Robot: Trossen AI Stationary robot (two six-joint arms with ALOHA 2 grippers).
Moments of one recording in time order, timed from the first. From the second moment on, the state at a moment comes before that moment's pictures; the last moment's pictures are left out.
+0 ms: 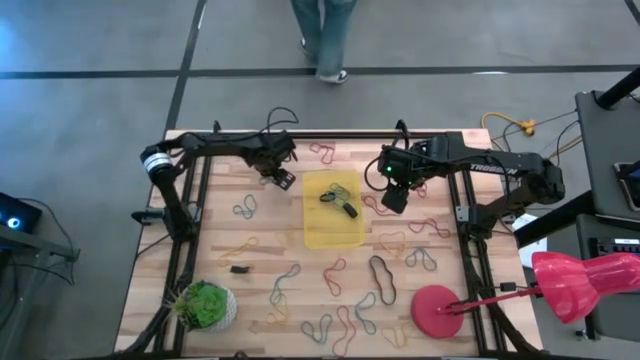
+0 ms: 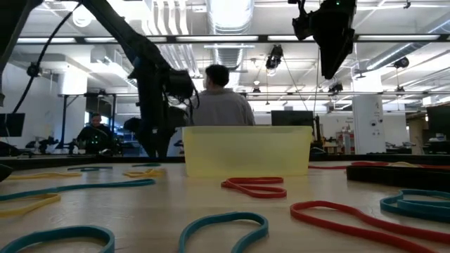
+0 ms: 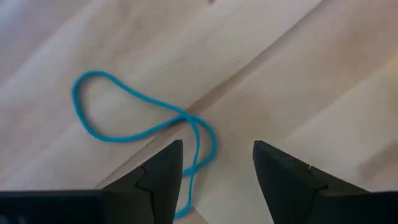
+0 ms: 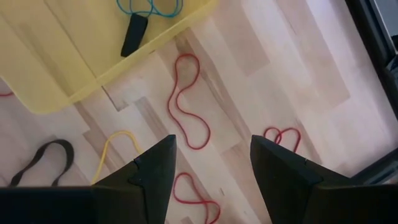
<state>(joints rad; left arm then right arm) 0.60 1.76 1.09 -0.66 -0.08 -0.30 -0.20 1.42 1.34 -1.26 0.16 0.34</state>
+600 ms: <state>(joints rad) 0.68 1.84 1.09 -0.63 0.06 -0.20 -0.20 1.41 1.34 -1.25 0.16 0.36</state>
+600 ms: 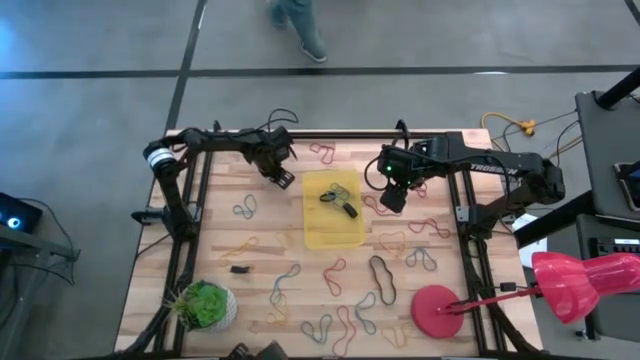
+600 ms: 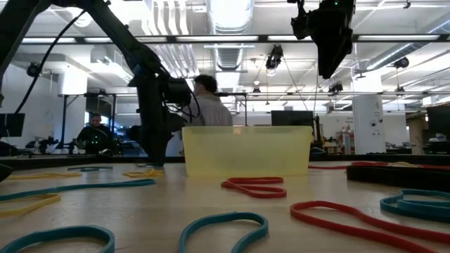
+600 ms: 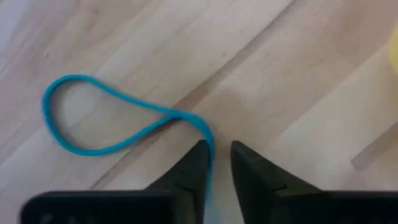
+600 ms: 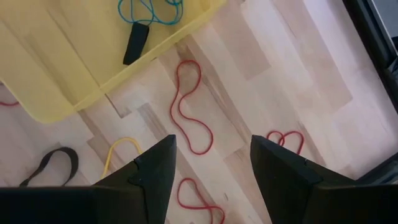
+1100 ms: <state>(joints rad) 0.69 1.69 1.12 -0.53 0.29 -0.23 -0.20 1.41 1.34 -1.24 0.18 0.35</state>
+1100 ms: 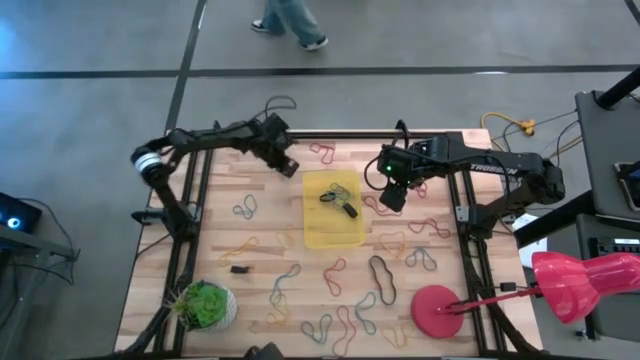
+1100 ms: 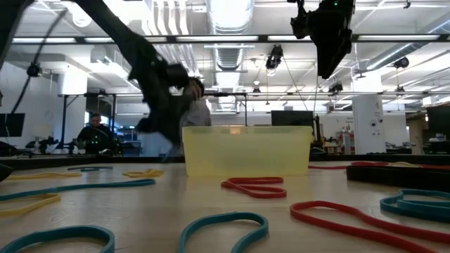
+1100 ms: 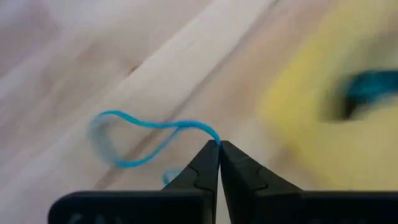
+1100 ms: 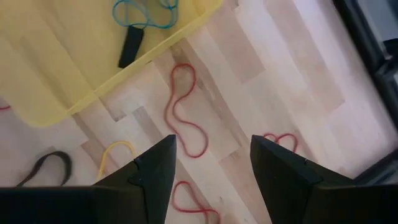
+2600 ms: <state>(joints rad) 0.28 1.56 1.18 -0.30 0.27 -0.54 -0.23 1.41 1.34 -1.21 0.18 0.25</state>
